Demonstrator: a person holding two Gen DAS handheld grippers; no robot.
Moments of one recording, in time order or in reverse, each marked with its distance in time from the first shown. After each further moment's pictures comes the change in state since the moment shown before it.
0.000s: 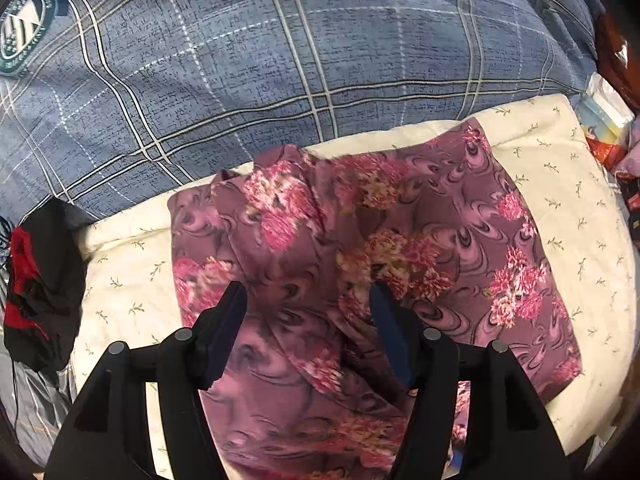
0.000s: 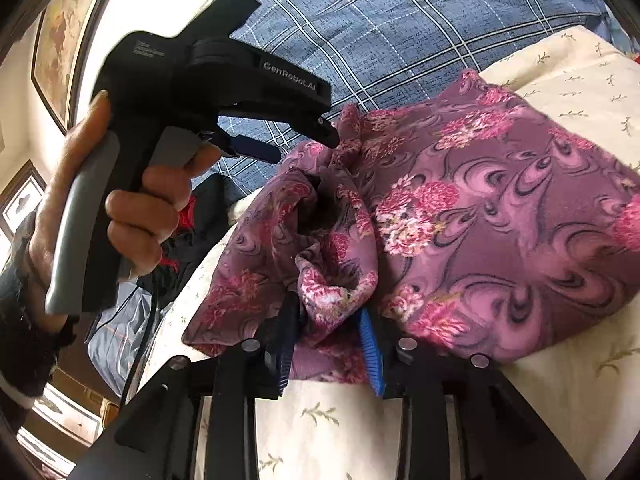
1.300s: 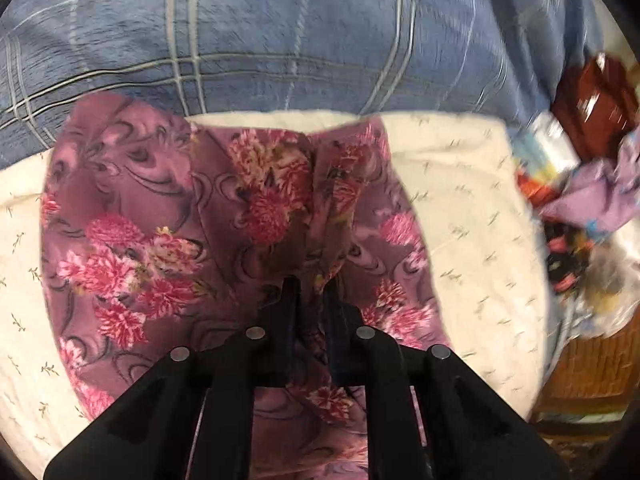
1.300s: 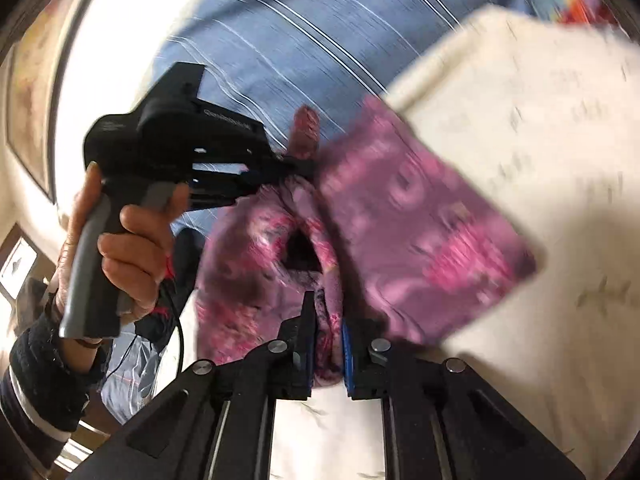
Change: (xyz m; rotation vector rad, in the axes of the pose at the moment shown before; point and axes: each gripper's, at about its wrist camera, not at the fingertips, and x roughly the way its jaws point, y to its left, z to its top) left arm 0.018 -0.040 -0.003 -0.157 0.056 -0.394; right arm -0.041 -0.071 0.005 0.178 -0.068 -0.009
